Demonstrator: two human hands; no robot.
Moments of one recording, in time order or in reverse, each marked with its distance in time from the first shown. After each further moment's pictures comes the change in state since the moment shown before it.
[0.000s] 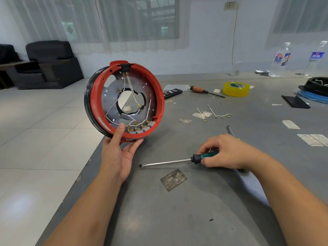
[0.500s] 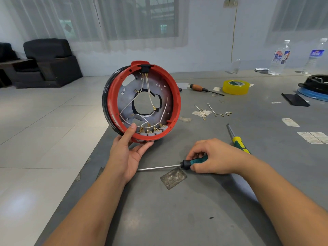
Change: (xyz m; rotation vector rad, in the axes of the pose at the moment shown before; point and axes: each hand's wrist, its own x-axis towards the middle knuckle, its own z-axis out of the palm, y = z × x) left_hand -0.009 -0.010 0.010 0.081 -0.069 -0.124; right_hand 0.009 -0.017 0.021 -0.139 -0.077 -0.122
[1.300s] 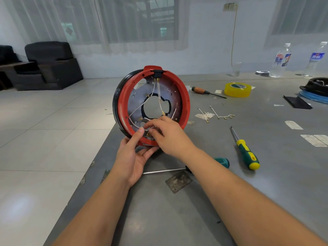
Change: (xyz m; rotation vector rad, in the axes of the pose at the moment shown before) left_hand -0.006 0.002 0.003 0.087 -0.117 0.018; right_hand 0.100 -0.083 0.030 0.234 0.528 -0.185
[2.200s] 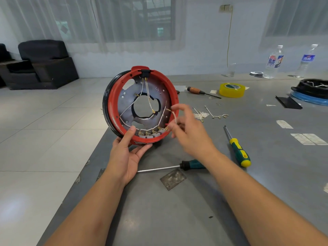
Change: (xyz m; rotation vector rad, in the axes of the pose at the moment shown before) left_hand 0.010 -0.005 -0.009 -0.066 0.111 -0.011; right_hand -0.034 0.017 -0.046 0.200 0.172 0.045
